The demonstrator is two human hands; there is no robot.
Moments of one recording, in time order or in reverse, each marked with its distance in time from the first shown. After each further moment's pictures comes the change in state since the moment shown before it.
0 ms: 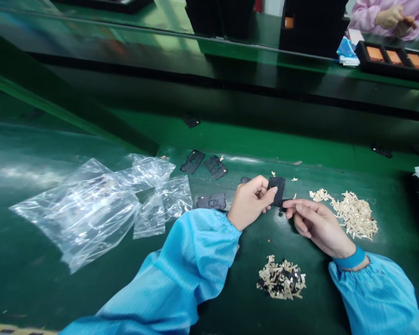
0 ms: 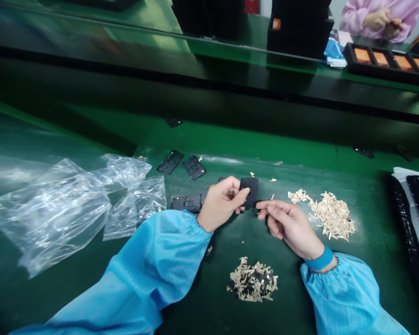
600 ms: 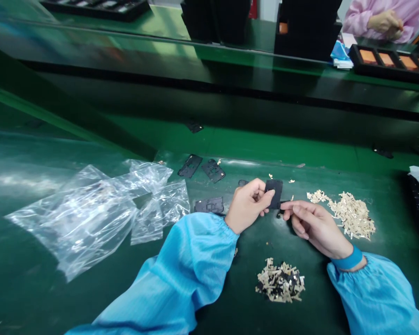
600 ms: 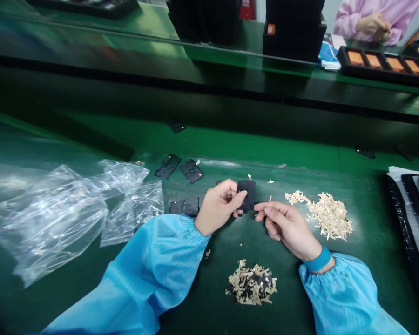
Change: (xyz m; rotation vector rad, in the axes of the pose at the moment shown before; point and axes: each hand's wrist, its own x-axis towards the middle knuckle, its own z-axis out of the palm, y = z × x) left_hand 0.000 -0.001 -0.001 -0.025 -0.015 -0.051; right_hand 0.001 0.001 0.000 0.001 0.003 -0.002
